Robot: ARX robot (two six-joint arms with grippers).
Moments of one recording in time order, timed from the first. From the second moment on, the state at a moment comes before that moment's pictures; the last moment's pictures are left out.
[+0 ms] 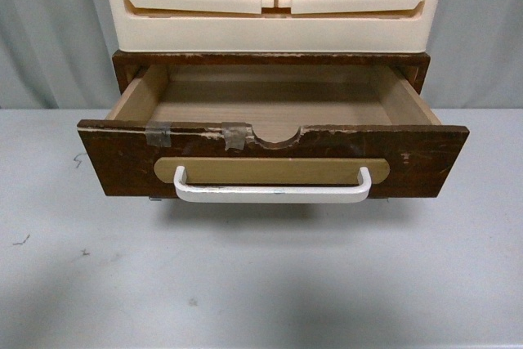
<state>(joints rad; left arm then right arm) 0.00 0.47 0.01 0.46 0.00 -0.02 0.00 0.60 0.01 0.59 0.02 0.01</state>
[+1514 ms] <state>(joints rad) 0.00 0.01 0.01 0.00 0.00 -0.02 0.00 0.00 0.01 0.00 0.00 0.00</state>
